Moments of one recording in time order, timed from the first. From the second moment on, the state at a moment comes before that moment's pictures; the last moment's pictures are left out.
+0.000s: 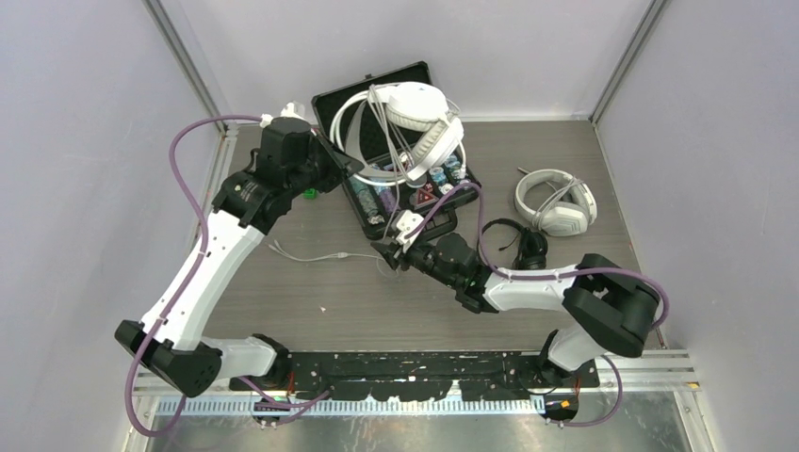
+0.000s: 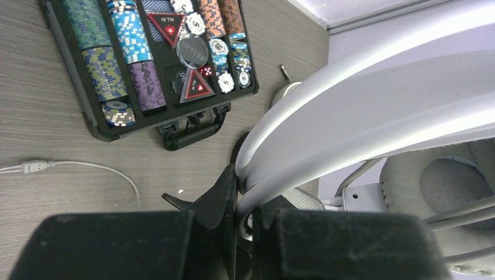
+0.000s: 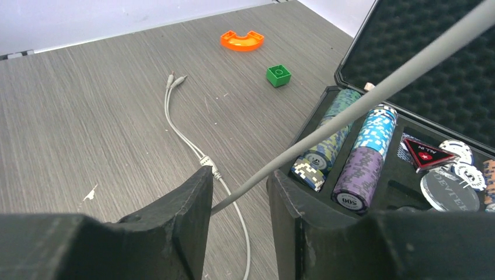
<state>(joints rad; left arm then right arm) -0.50 1.27 1.52 -0.72 -0.04 -0.95 0.99 1.49 0.62 0.87 0.02 -0.12</state>
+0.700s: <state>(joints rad) -0.50 1.24 1.60 -0.73 -0.02 -0.95 0.98 1.85 0.62 1.27 0.06 0.02</state>
